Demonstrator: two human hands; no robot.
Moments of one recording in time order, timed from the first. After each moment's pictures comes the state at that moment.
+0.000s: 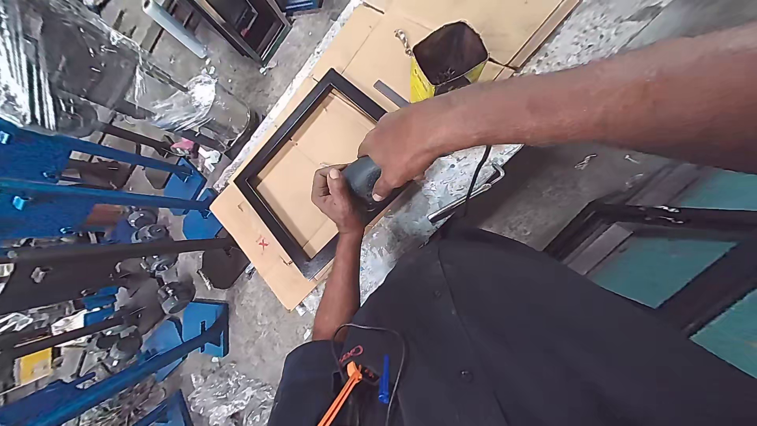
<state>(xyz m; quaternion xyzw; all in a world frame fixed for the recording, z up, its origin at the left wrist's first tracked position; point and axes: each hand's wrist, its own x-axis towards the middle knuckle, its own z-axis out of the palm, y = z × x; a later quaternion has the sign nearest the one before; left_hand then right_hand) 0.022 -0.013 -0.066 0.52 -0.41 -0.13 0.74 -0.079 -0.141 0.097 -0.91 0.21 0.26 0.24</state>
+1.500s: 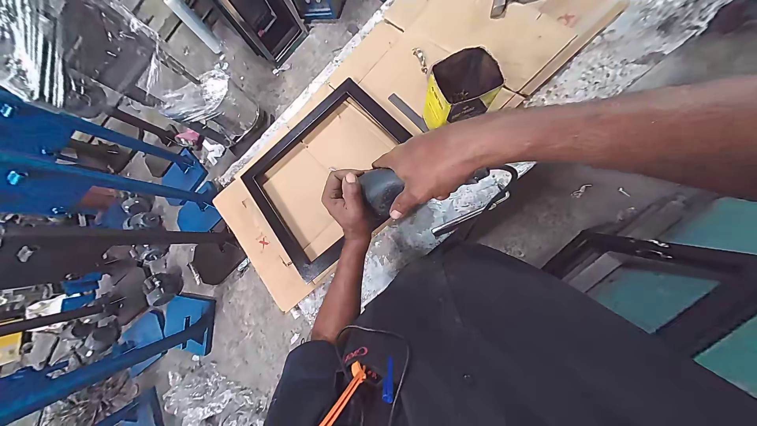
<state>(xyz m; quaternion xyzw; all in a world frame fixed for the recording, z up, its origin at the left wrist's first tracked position) 0.022 -0.005 -0.054 0.53 -0.41 -0.14 0.73 -0.085 -0.138 0.104 -0.87 0.22 0.29 0.34</state>
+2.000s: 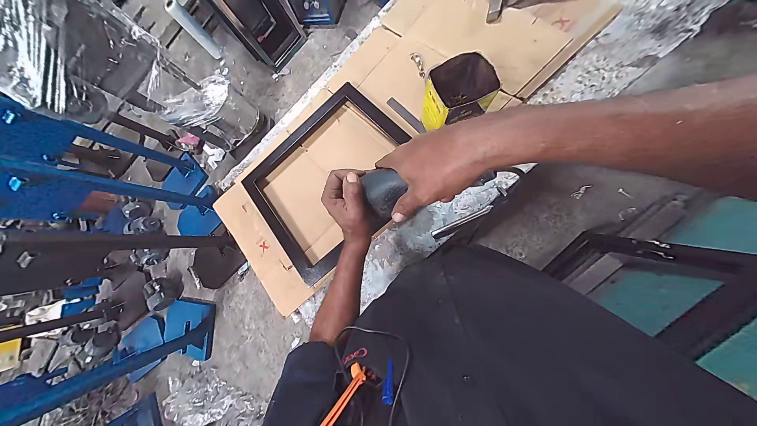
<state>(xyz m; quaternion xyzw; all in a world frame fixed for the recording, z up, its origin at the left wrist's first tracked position) 0.021 -0.009 -0.042 0.53 -0.42 -0.16 0.72 -0.092 -0.139 0.116 -0.87 0.23 0.29 0.34</state>
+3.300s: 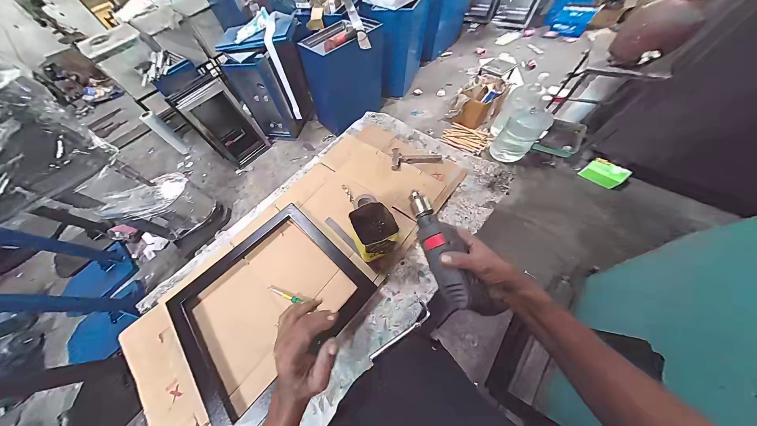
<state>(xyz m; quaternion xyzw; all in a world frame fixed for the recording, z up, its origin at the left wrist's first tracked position) 0.007 -0.046 -0.031 0.54 -0.66 -0.02 0.52 -0.324 -0.267 -0.007 -0.53 0.39 -0.29 0.69</state>
